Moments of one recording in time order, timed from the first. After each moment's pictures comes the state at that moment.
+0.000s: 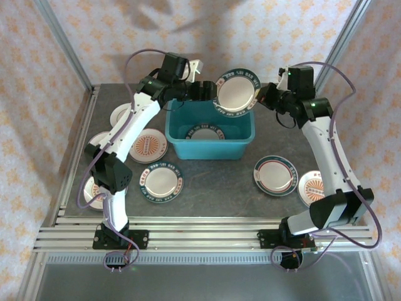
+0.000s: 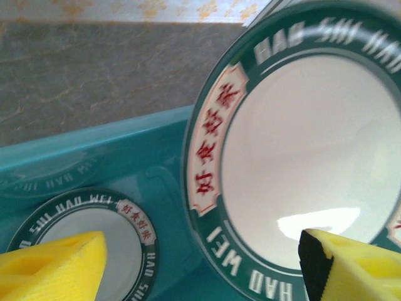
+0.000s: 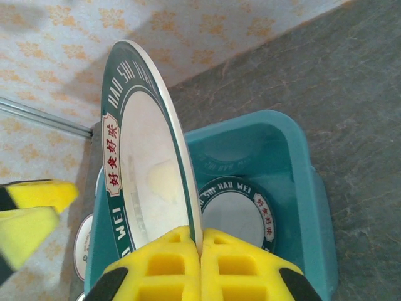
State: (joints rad) left arm -0.42 1.94 2.10 -0.82 0.37 -0.43; right arm 0.15 1.45 1.62 -0.78 -0.33 0.58
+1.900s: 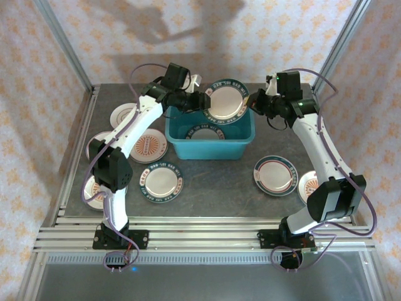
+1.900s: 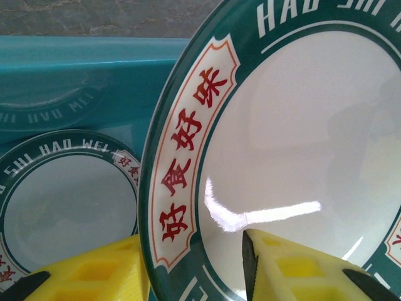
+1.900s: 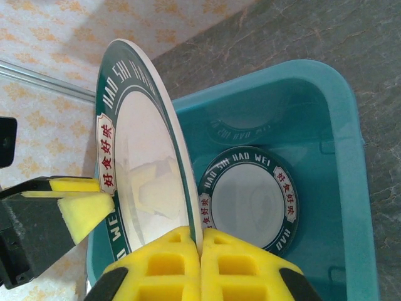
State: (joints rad) left arm -0.40 1.96 1.97 -0.81 0.45 -0.52; right arm 0.18 1.51 1.53 -0.71 -0.43 0.60
